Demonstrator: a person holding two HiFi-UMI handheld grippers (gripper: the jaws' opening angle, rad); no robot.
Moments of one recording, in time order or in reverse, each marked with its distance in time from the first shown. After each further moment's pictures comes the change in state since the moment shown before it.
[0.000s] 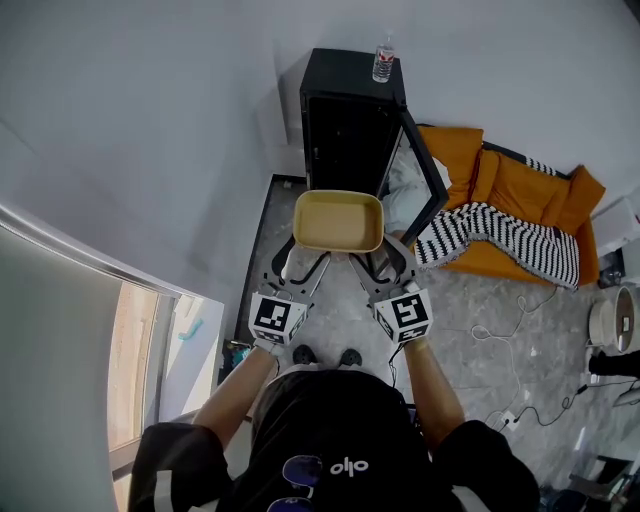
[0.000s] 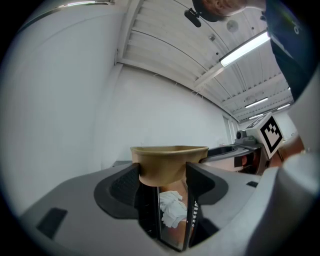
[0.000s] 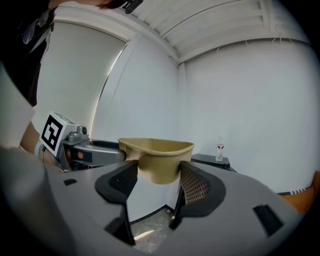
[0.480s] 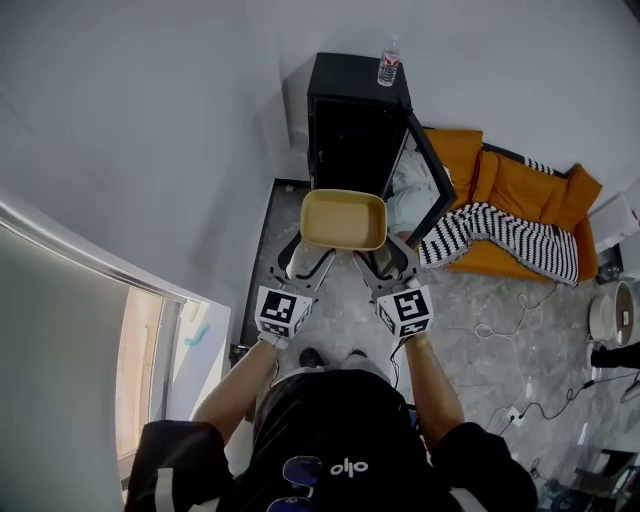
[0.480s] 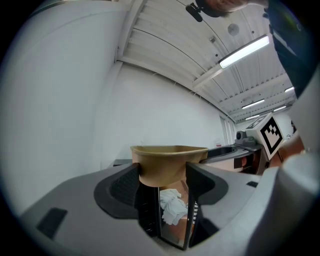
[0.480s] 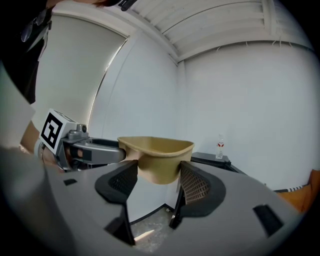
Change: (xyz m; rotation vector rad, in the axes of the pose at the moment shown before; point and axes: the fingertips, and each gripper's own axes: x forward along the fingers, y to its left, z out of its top) left arm -0.013 0.030 -0.010 -0.007 0.016 -0.045; right arm 0.023 0.025 -0.007 0.006 0.020 -0.045
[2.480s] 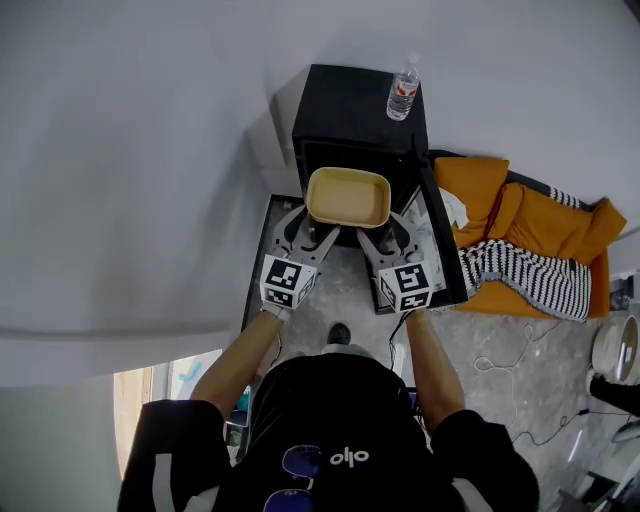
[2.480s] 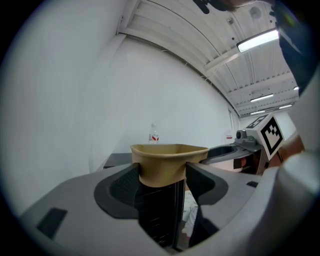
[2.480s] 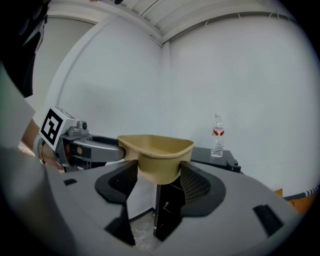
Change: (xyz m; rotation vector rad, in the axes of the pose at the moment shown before) left arm 0.315 0.162 -0.063 -0.018 0.106 0.005; right arm 0.259 -0.246 -0.047 0.051 0.056 0.016
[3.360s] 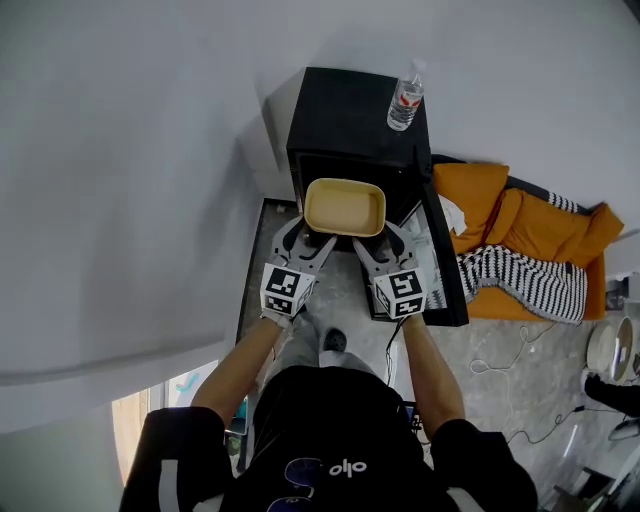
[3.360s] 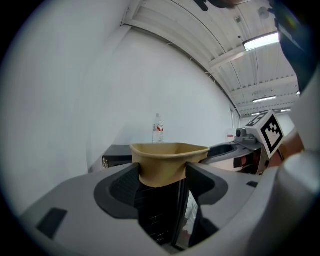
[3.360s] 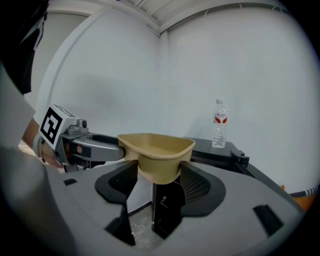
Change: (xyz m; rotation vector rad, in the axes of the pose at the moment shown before) left arm 0.037 0.032 -0.042 -0.036 0.045 -0.009; right arm 0.047 -0.019 -0.034 0.009 0.078 -0.002
